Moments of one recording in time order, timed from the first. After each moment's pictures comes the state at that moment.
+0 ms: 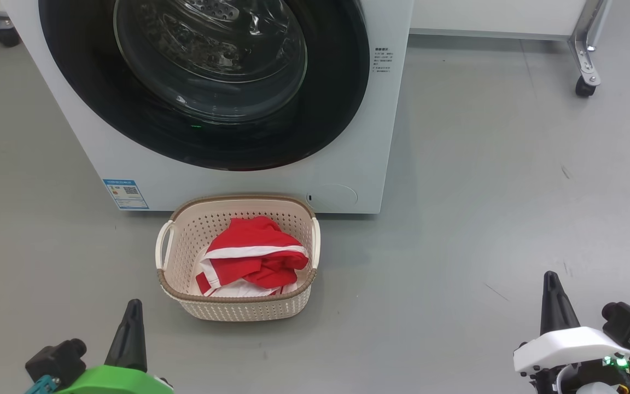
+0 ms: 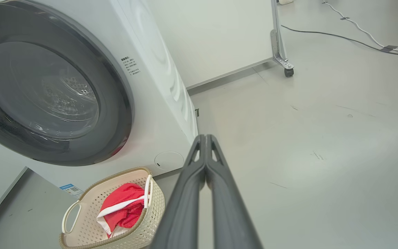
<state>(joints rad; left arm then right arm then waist) 0.01 0.04 -0.09 0.31 -0.61 -0.12 -0.20 0.04 -0.05 0.06 0.23 0.55 0.02 -0.19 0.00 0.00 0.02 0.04</state>
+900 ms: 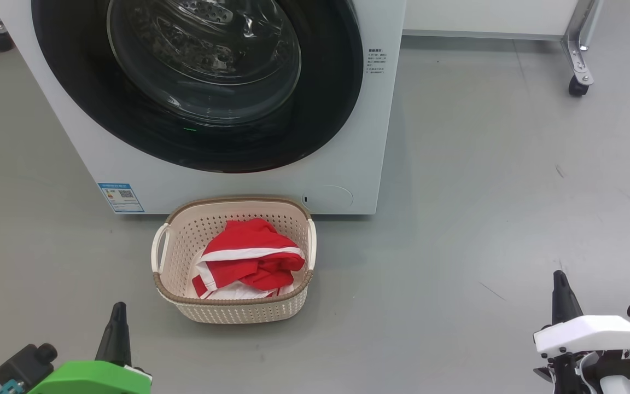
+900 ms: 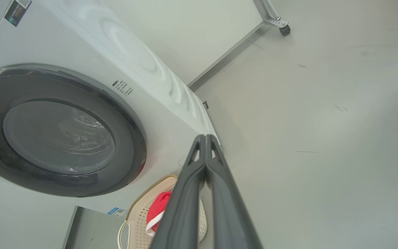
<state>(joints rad) 0.00 0.04 -0.04 0.30 -0.93 -0.12 -0.10 0.01 -0.04 -0.01 0.25 0.88 0.05 -0.09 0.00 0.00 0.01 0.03</state>
